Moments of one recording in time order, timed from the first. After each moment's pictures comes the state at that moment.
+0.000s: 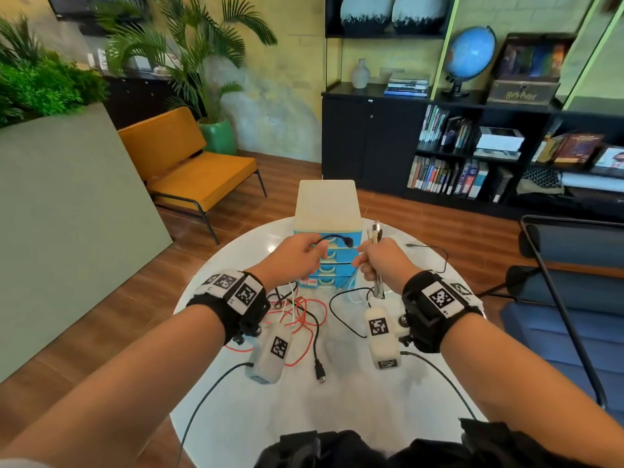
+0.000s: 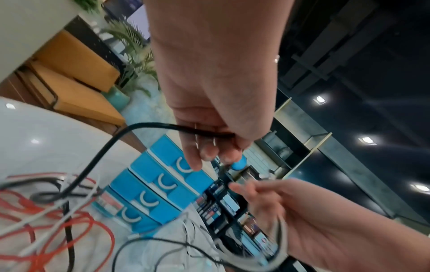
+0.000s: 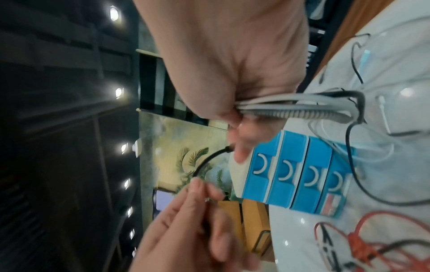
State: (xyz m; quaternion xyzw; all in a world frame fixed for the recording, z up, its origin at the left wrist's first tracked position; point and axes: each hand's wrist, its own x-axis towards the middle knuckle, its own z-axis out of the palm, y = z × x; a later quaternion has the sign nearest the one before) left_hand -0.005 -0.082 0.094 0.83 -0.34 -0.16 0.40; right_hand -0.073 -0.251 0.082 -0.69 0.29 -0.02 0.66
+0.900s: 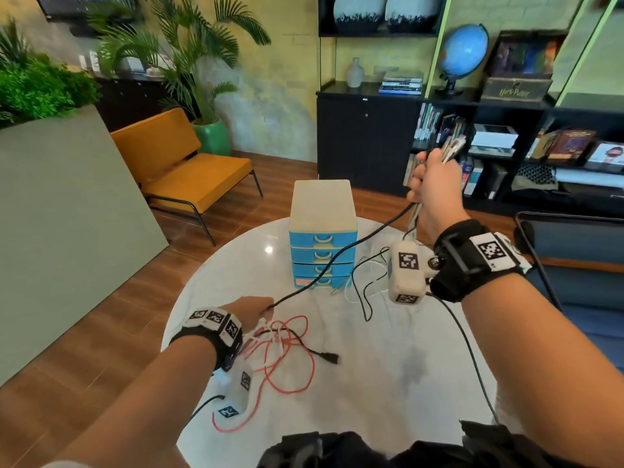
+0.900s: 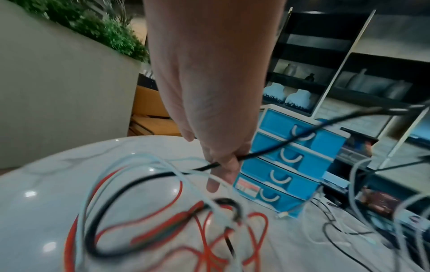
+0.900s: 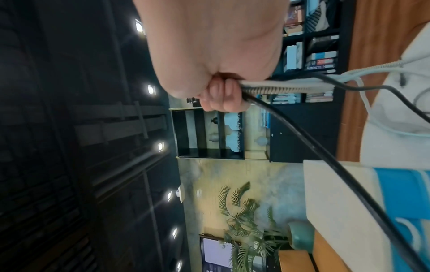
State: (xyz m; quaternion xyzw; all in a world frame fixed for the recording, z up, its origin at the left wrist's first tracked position) left_hand 0.030 -0.005 -0.012 0.91 -0.32 -0.24 0.04; right_hand -0.063 -0.308 0.174 -0.52 0.25 -0.34 0.74
